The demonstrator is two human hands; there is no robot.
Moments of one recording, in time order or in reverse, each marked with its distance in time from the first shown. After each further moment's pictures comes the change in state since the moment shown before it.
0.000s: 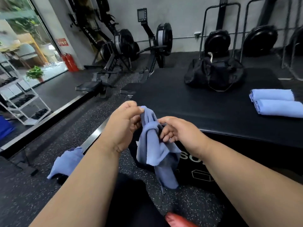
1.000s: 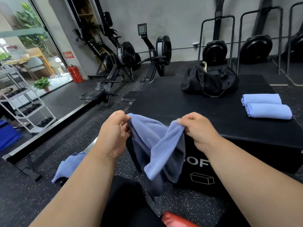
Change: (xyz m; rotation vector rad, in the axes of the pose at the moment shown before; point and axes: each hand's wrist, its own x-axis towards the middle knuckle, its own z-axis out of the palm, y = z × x) left_hand -0.034 0.003 0.001 -0.034 0.142 0.033; right_hand -0.029 -0.005 -0.041 0.186 0.460 -0.012
